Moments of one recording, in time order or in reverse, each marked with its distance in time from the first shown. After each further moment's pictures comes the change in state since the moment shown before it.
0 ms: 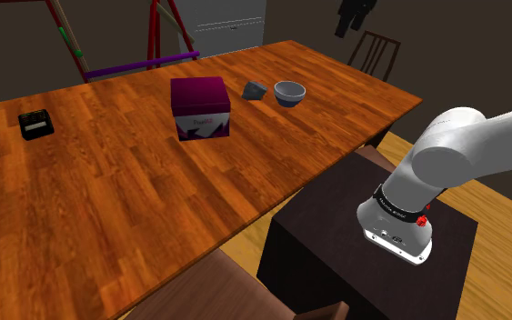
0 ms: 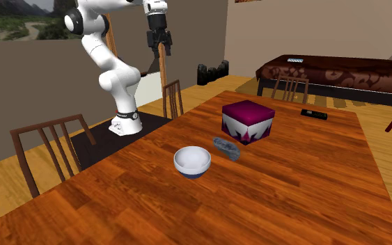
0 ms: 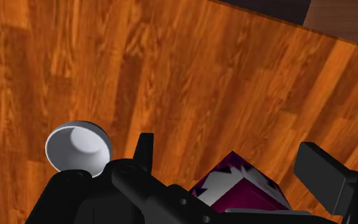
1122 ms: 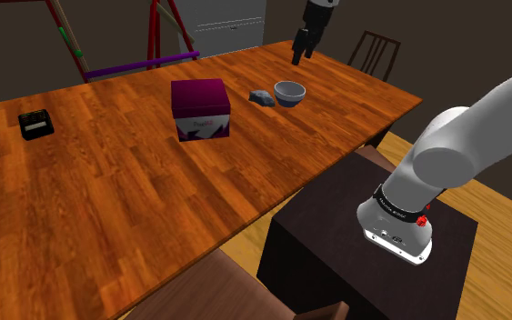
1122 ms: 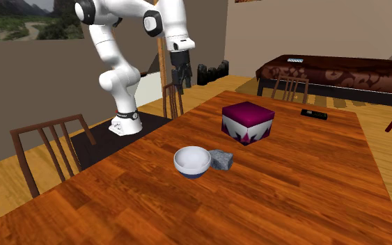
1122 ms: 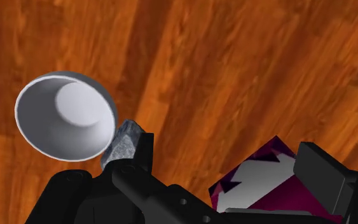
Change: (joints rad) arm 0.028 0.438 -0.143 0.001 0.019 0.431 -0.203
